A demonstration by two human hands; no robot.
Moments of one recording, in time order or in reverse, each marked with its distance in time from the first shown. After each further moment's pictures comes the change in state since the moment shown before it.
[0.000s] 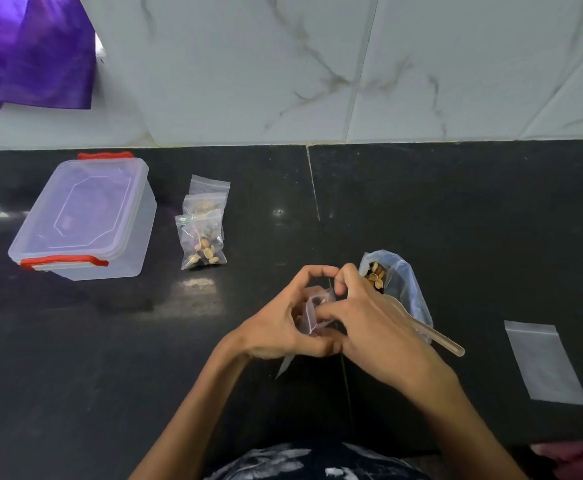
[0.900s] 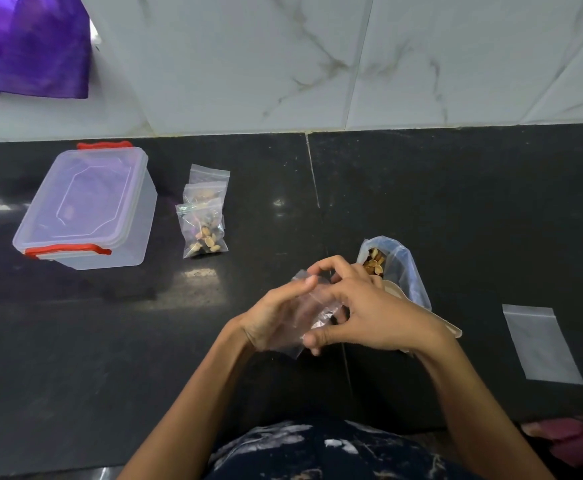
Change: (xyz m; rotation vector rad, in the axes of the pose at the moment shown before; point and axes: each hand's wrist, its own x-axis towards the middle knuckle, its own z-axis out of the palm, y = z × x) left_hand -0.005 0.003 0.008 -0.656 -0.110 -0.228; right_hand 0.006 0.006 -0.007 0.377 -0.240 -0.035
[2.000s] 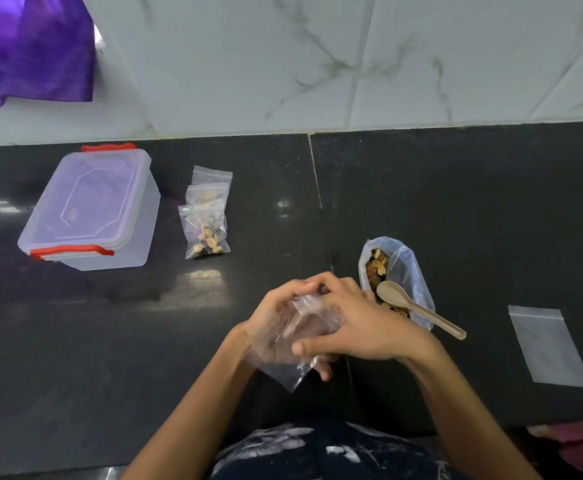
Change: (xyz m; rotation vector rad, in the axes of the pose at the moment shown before) left_hand 0.000 -0.004 0.000 -0.147 -0.045 -0.160; right_hand 0.001 -0.002 0.013 0.113 -0.011 0.054
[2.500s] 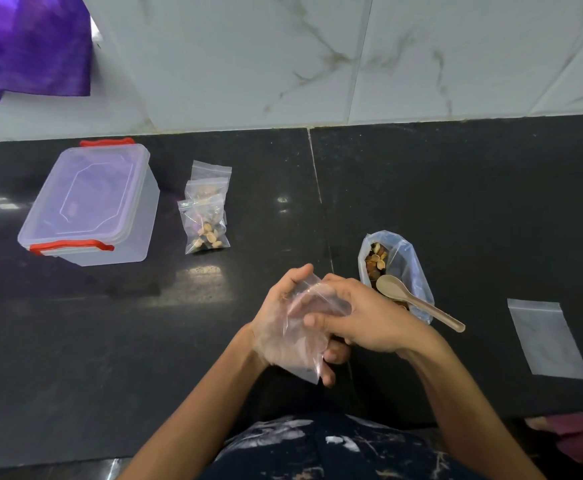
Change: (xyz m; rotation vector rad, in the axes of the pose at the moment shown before) left_hand 0.014 -0.013 -0.011 -0.233 -0.311 -0.103; right_hand 0.005 0.021 0.007 0.263 0.080 -0.023
